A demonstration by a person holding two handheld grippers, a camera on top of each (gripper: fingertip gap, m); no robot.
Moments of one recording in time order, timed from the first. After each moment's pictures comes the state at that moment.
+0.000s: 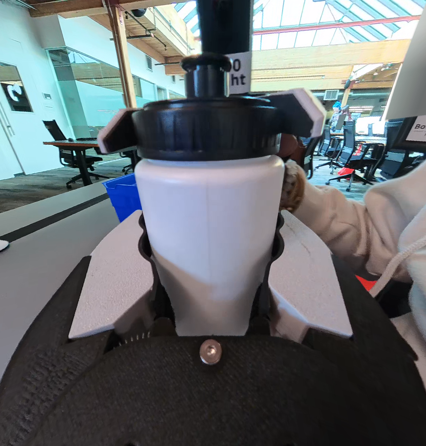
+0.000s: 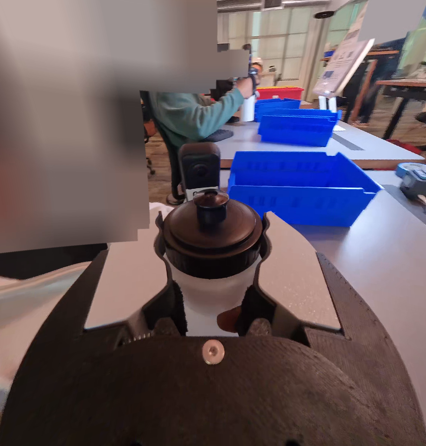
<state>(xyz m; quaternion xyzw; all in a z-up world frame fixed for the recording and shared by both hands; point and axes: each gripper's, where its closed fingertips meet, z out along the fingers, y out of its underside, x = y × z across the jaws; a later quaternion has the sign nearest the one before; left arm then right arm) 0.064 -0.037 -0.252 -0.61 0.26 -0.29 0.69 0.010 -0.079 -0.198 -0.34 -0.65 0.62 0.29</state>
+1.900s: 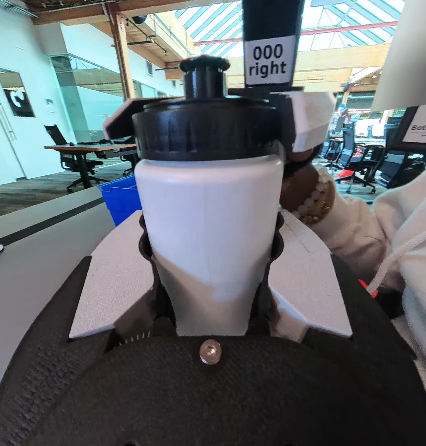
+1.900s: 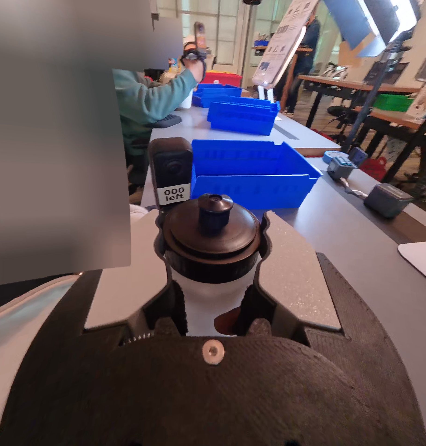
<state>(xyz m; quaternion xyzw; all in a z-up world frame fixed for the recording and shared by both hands) 0.073 -0.044 -0.251 -0.61 0.26 -0.29 0.69 0.015 -0.082 -0.199 -0.41 -0.64 0.53 0.38</state>
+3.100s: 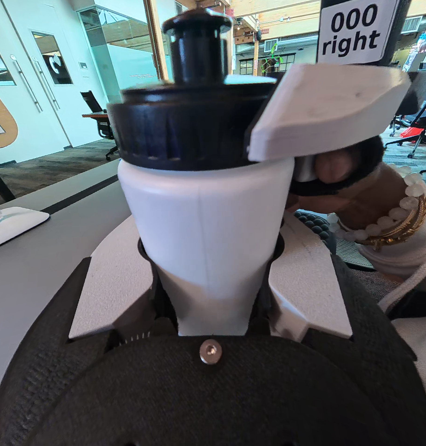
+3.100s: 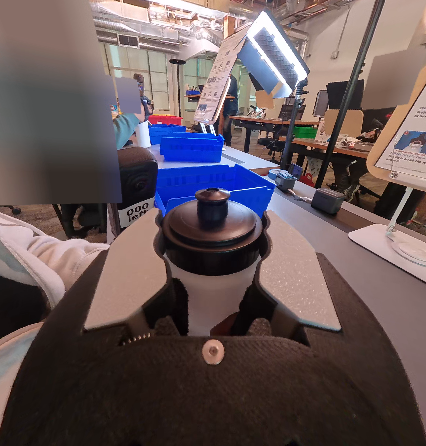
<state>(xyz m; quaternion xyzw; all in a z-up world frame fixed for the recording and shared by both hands) 0.075 -0.040 -0.265 -0.68 0.25 -0.20 0.67 0.019 -0.081 -0.197 -0.45 -0.53 0.53 0.49</state>
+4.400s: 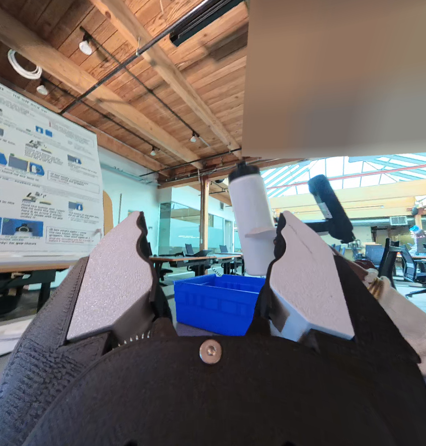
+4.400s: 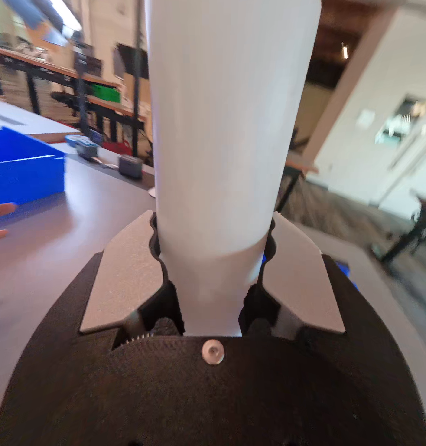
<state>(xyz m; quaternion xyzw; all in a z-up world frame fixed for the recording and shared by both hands) -0.003 -0.084 -0.175 -0.40 0.10 -0.23 0.88 0.149 0.081 -0.169 -0.60 -0.37 0.21 0.67</state>
